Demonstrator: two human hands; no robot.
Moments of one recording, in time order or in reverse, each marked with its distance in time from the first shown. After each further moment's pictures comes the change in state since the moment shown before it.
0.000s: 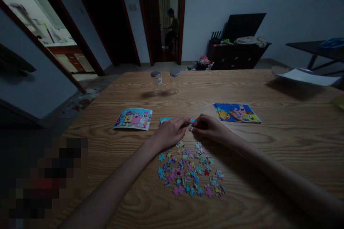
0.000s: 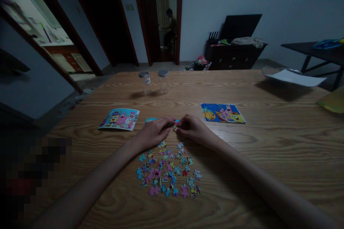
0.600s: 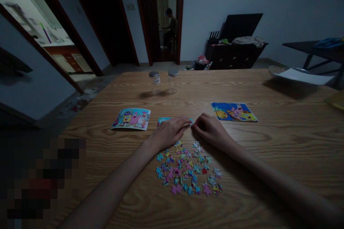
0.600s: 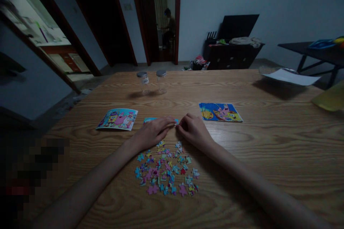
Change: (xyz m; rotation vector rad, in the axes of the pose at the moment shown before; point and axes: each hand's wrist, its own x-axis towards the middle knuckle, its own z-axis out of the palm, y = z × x) left_hand -0.001 0.005 -0.003 0.062 -0.025 0.057; right_hand -0.010 -0.018 0.002 -0.413 0.146 -0.129
